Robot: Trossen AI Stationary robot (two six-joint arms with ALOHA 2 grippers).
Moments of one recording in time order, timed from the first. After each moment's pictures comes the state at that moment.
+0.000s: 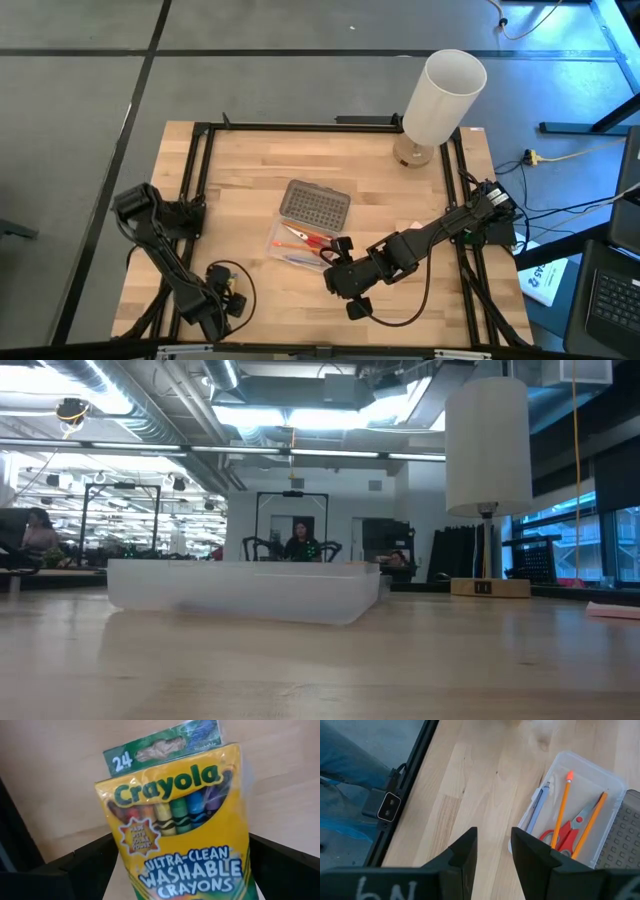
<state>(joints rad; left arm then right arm) -1.01 1.78 1.04 -0.90 -0.05 -2.31 0.50 1.89 1.74 -0.82 0.16 0.18</state>
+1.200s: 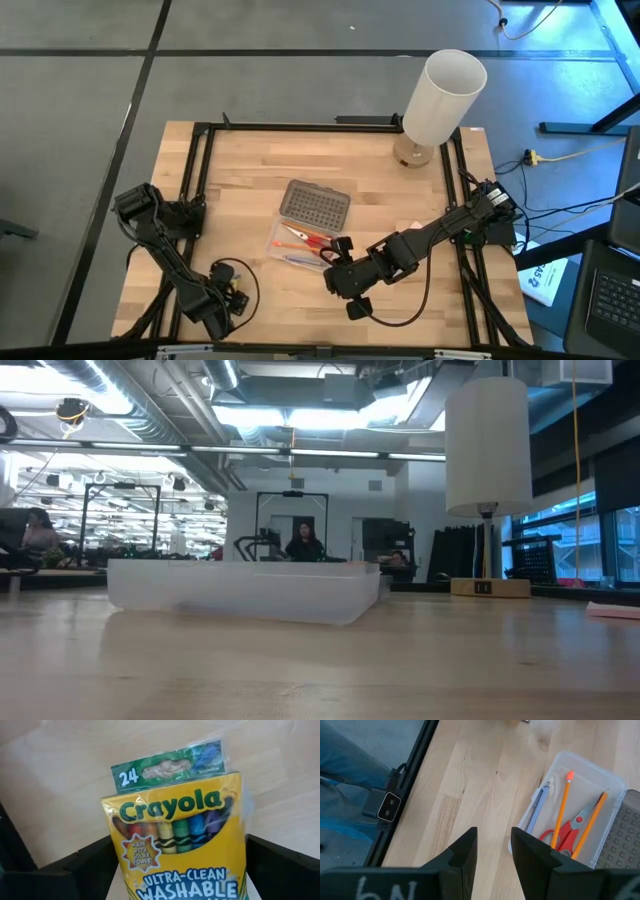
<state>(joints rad) -0.99 1.78 1.04 -0.93 -0.09 -2.23 0.50 1.89 1.74 -0.82 0.16 0.18</state>
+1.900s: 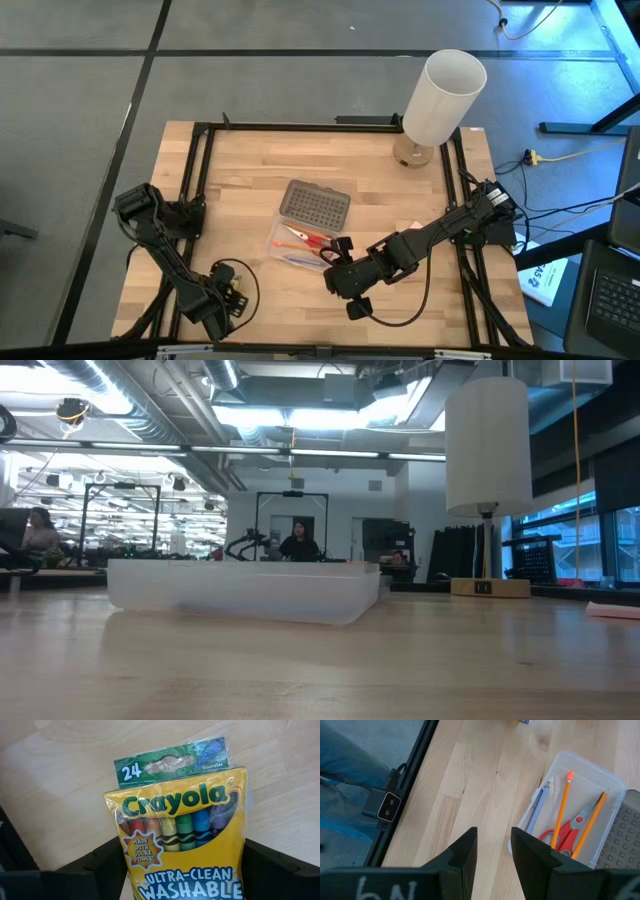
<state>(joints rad) -0.99 1.78 1.04 -0.93 -0.09 -2.19 0.50 1.89 1.74 -0.82 0.16 0.18</state>
